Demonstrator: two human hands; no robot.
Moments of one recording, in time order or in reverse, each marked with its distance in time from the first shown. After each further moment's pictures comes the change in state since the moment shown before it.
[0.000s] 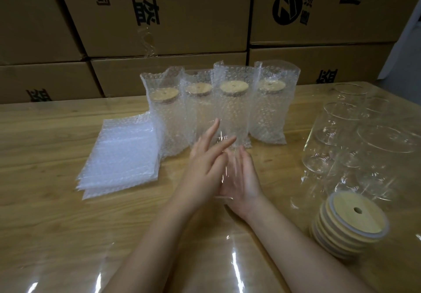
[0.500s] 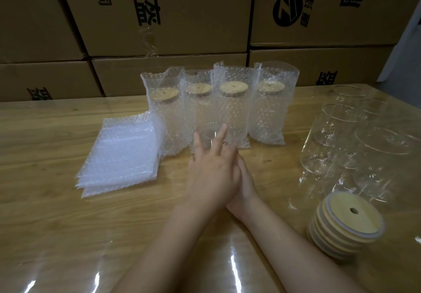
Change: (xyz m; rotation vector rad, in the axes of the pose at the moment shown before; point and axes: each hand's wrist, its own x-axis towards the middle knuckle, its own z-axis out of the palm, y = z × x) left_hand 0.004 0.021 0.021 0.751 -0.116 -0.119; right_hand 0.003 0.007 0.001 0.043 0.063 -0.012
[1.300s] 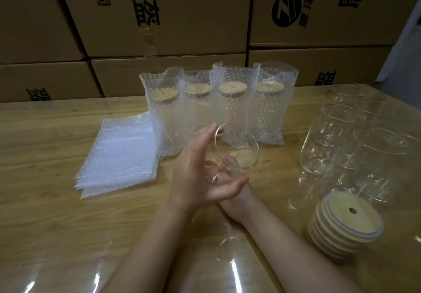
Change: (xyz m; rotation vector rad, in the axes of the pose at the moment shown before) left_hand 0.000 -0.035 0.006 -0.615 0.681 0.577; right_hand -0.023 -0.005 -0.001 -0.187 -0.027 -0.045
